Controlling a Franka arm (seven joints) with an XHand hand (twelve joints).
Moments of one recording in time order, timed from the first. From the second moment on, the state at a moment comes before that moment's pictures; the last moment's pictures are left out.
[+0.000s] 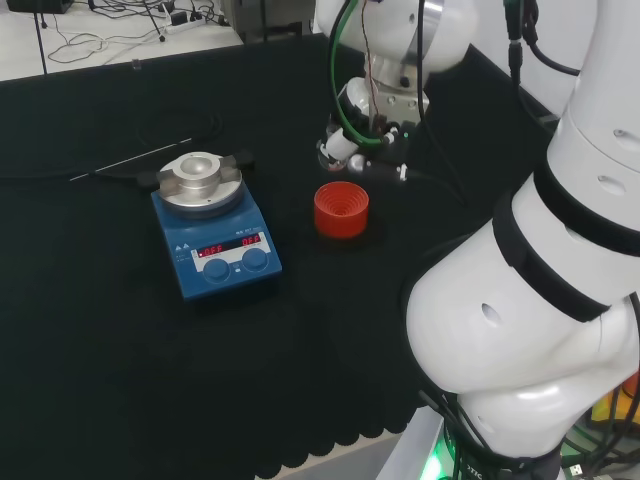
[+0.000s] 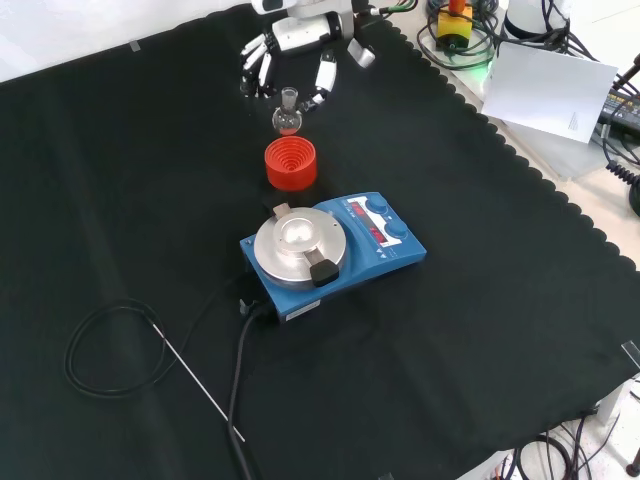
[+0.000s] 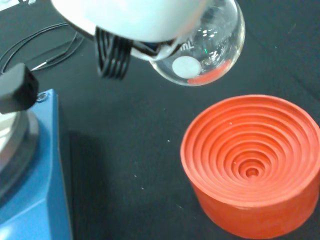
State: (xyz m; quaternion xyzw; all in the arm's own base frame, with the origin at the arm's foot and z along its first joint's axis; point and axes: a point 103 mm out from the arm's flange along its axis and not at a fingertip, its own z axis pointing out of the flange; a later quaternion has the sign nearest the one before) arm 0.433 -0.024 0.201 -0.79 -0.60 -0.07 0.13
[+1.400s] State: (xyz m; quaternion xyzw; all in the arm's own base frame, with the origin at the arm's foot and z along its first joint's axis) arm 0.489 0.125 0.275 -0.70 -0.70 -0.01 0.13
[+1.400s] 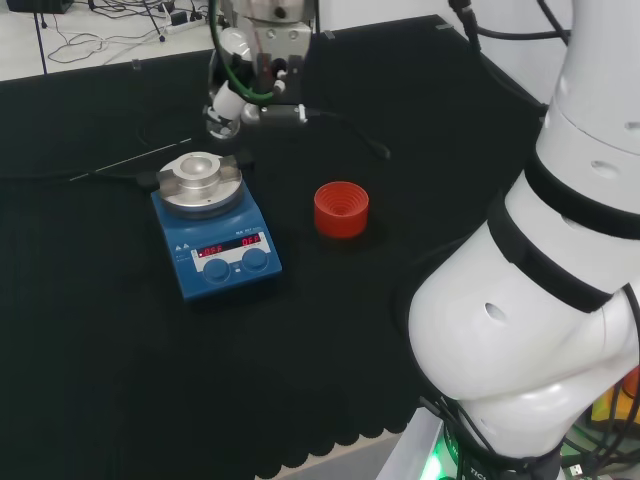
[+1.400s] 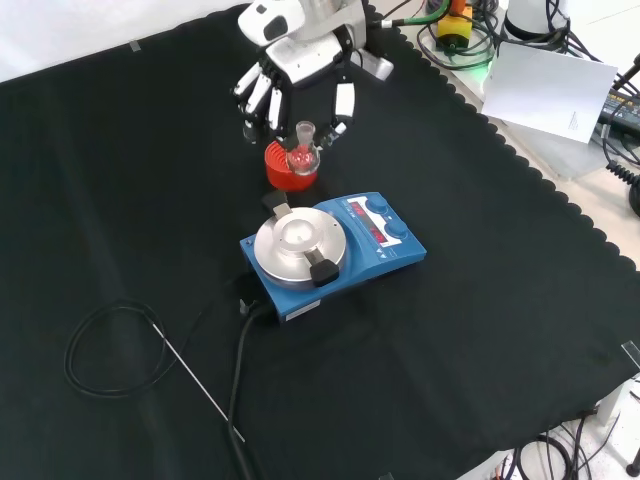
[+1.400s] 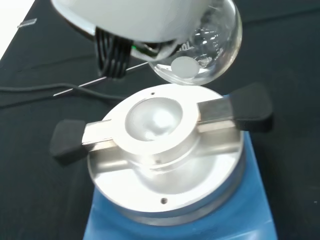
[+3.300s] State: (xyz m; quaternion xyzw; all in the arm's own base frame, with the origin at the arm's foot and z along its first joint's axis) arm 0.531 0.166 0.221 -0.67 -0.73 0.06 0.14
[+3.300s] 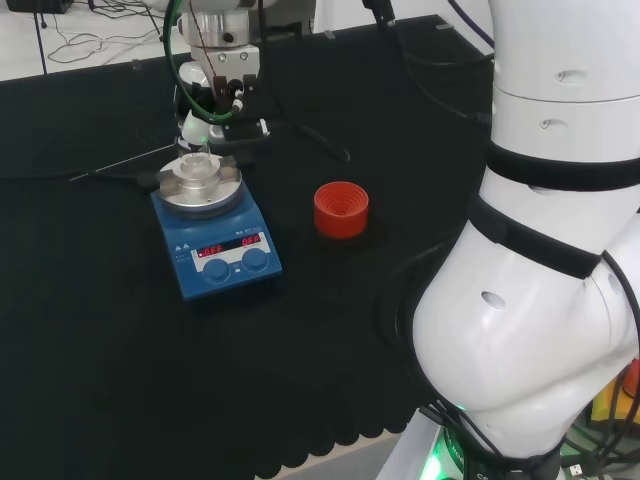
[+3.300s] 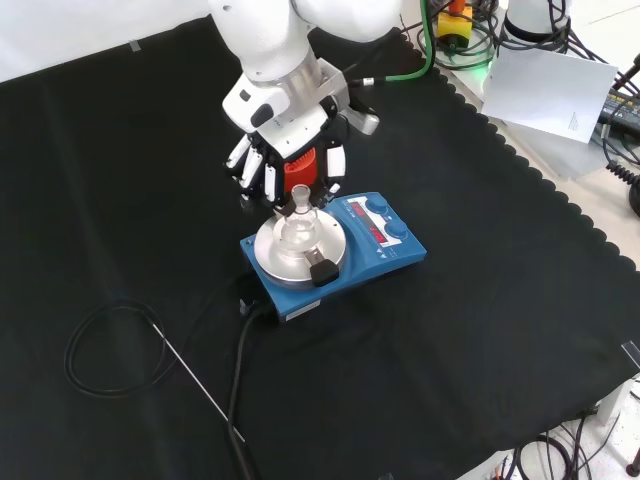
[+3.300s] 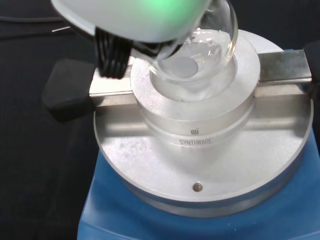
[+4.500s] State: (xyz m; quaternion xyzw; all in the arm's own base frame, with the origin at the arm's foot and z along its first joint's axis) arm 0.540 0.162 0.205 -0.67 -0.72 0.07 0.15
